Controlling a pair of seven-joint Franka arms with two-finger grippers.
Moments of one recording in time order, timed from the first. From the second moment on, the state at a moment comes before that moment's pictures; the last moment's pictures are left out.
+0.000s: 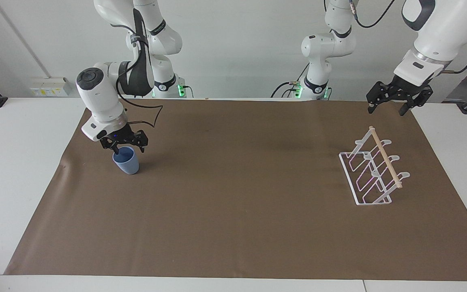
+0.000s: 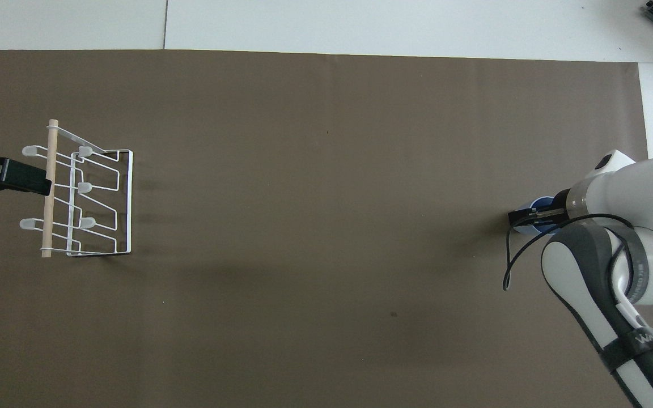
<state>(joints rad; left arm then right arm) 0.06 -0.02 -0.12 -1.57 -0.02 1.54 0.08 -0.04 0.01 0.01 -2.19 -0.01 2.20 -0.12</state>
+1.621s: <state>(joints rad) 0.06 -0.02 -0.12 -1.57 -0.02 1.54 0.08 -0.04 -0.01 0.02 -2.23 -0.01 2.21 -0.11</state>
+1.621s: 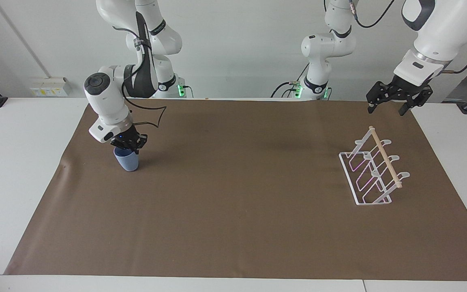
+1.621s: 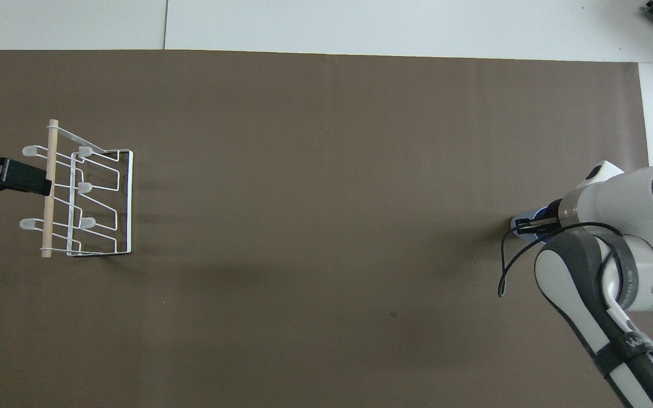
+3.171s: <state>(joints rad) 0.09 -0.03 -0.13 -1.56 -0.15 1.53 -0.17 -0.04 0.00 0.09 -1.88 0.03 1.90 -0.11</state>
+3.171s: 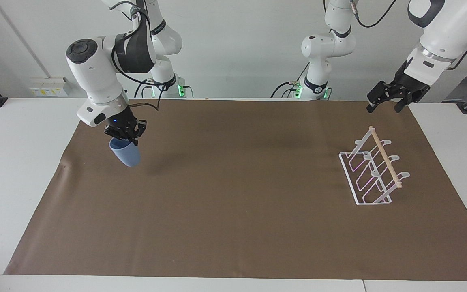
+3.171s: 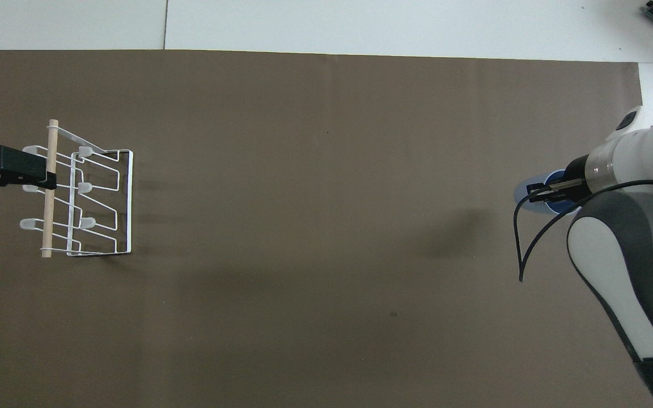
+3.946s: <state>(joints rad) 0.10 -0.03 -0.12 -1.57 -0.53 1.51 -0.83 -0.04 -0.01 0.10 -1.73 0.22 1.68 -0.11</state>
